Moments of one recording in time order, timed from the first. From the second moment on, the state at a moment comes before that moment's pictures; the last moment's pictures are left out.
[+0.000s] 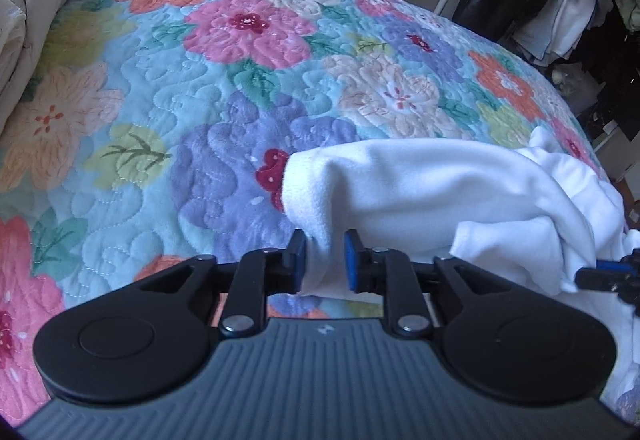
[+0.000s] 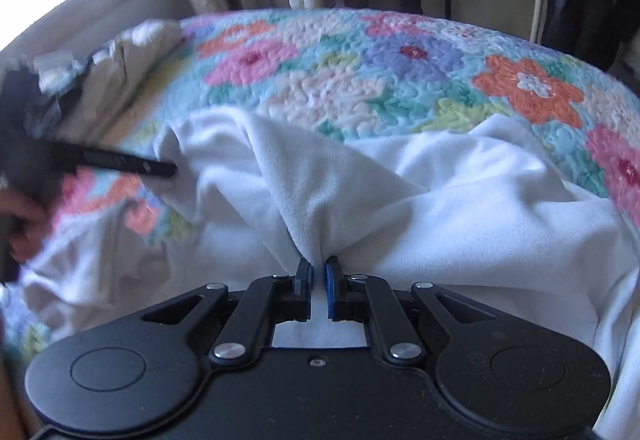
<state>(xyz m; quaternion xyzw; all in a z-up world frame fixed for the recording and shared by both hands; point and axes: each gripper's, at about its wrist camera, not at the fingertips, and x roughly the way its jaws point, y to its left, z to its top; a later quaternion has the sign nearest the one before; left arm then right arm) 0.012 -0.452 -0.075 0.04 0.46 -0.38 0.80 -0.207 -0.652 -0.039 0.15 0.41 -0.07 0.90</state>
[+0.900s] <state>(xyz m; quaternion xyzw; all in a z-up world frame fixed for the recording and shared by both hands) 0.080 -0.498 -0.003 0.07 0.32 -0.38 0.87 -0.134 -0.750 -0.004 0.00 0.36 -0.26 0.90</state>
